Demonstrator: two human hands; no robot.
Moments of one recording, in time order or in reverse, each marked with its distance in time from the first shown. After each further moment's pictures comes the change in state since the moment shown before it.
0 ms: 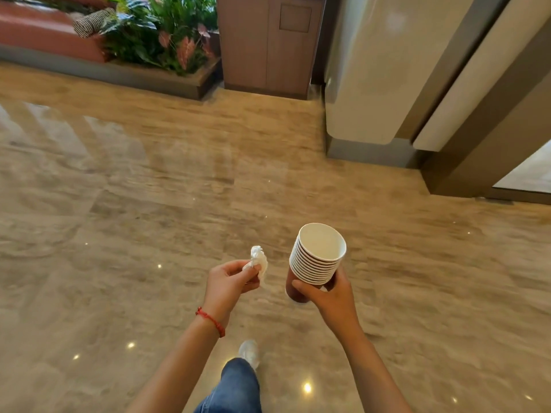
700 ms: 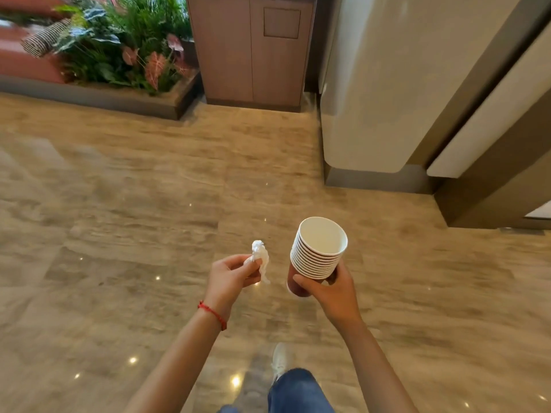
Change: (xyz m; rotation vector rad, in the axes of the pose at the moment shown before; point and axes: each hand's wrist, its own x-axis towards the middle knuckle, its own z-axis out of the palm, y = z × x) left_hand 0.366 0.150 0.144 0.037 -0.033 -0.004; right_hand 0.405 -0.061 0.002 0.066 0.025 0.005
